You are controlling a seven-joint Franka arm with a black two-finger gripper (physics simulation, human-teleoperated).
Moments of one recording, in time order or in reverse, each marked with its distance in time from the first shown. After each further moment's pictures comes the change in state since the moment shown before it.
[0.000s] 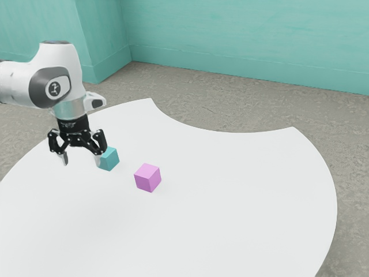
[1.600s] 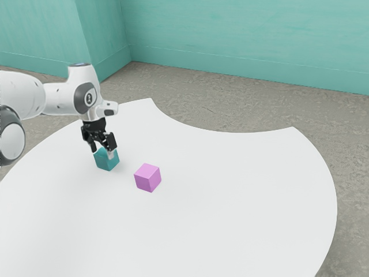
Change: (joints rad) arm 0.098 0.781 0.100 0.670 -0.073 0.144 0.754
